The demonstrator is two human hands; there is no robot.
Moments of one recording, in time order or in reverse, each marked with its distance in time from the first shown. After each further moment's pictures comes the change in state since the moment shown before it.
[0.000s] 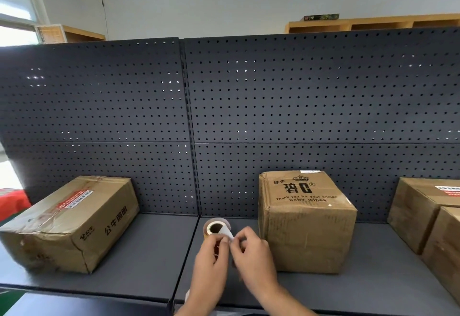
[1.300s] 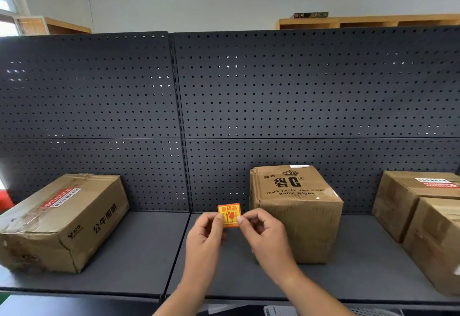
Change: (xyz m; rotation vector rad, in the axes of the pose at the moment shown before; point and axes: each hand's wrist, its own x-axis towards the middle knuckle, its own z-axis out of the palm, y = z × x) left_hand -0.004 0.054 -0.007 -0.347 -0.016 0.140; right_hand -0.003 -0.020 -0.058 0.274 0.077 -0.180
